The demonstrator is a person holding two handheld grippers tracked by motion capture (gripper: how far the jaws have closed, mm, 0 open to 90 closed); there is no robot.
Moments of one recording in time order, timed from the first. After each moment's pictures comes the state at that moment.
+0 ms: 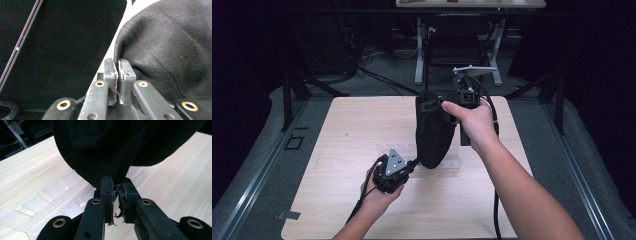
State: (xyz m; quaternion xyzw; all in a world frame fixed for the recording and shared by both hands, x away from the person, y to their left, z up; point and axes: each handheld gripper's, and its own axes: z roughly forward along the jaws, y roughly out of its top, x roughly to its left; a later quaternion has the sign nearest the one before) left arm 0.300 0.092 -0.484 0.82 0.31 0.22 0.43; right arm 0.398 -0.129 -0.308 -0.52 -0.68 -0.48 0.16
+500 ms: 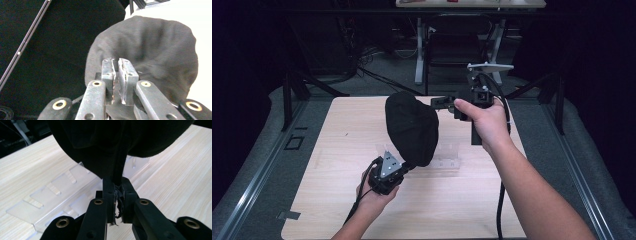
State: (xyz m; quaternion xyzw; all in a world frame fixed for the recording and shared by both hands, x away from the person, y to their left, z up) left arm 0.300 0.107 -0.496 0.82 0.32 0.23 0.42; right arm 0.388 -0.154 -0.296 -0.52 -0.67 -0.51 0.13
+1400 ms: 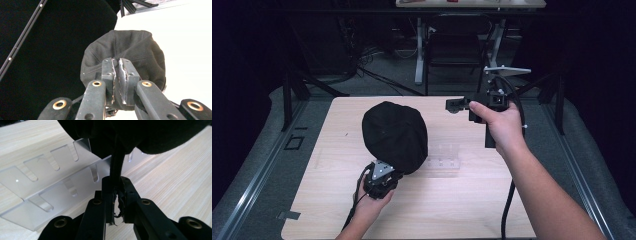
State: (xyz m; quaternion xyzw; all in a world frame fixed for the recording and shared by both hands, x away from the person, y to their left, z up) left arm 0.303 0.128 -0.529 0.80 0.37 0.19 0.44; right arm 0.382 -0.185 -0.300 -0.54 -0.66 -0.51 0.11
